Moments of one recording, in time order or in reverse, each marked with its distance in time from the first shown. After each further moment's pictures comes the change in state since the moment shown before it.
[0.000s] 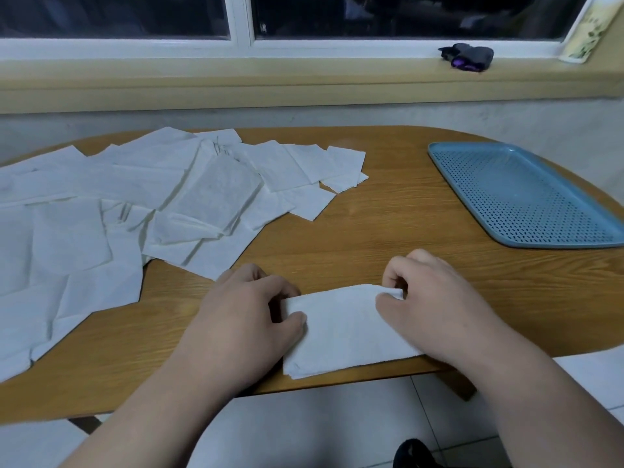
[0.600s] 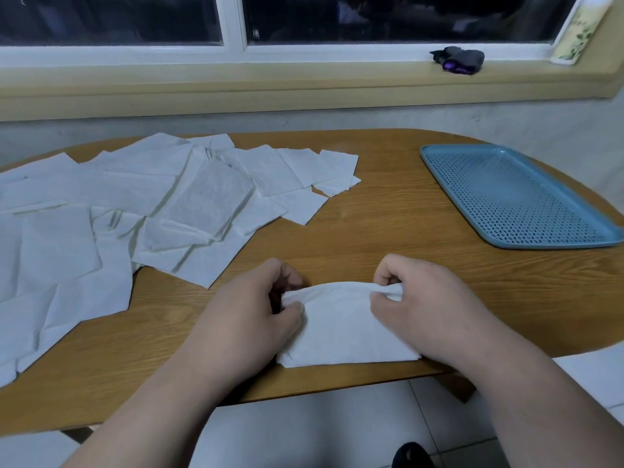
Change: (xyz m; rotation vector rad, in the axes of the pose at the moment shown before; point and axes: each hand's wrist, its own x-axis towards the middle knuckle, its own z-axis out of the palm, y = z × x) left_hand 0.012 0.011 0.004 -0.230 0.012 0.000; right_hand 0.002 0.006 -0.004 0.101 0.000 -0.058
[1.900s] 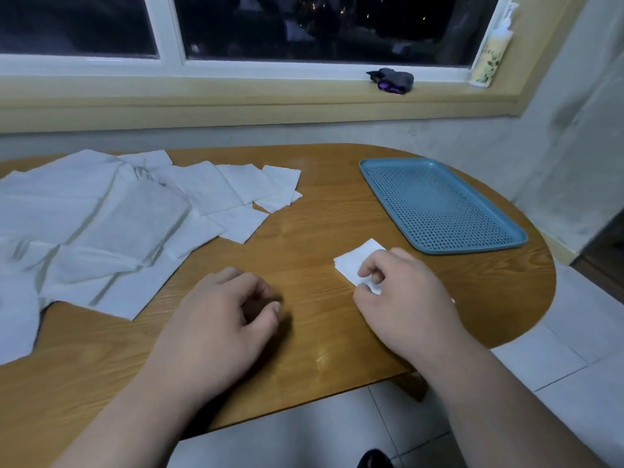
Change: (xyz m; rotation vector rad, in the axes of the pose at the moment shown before) left_hand 0.019 0.029 0.026 0.079 0.034 0.148; right_hand -0.005 0.040 -0.020 -0.043 0.292 0.134
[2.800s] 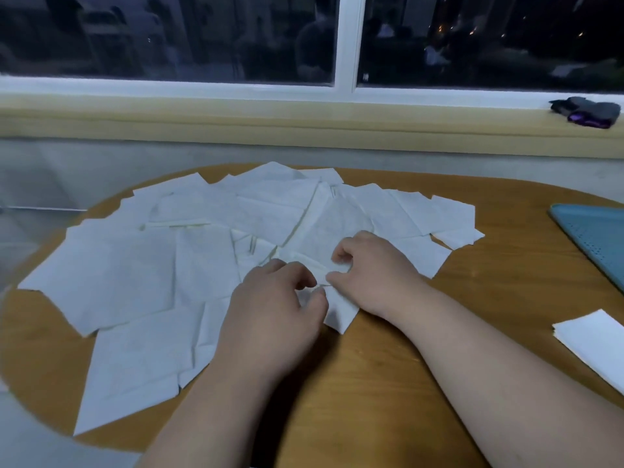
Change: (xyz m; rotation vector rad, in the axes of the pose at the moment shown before) left_hand -0.011 -0.116 -0.106 0.083 0.328 -0.306; right_hand 0.086 -0.223 0.137 0.052 -0.350 -0.405
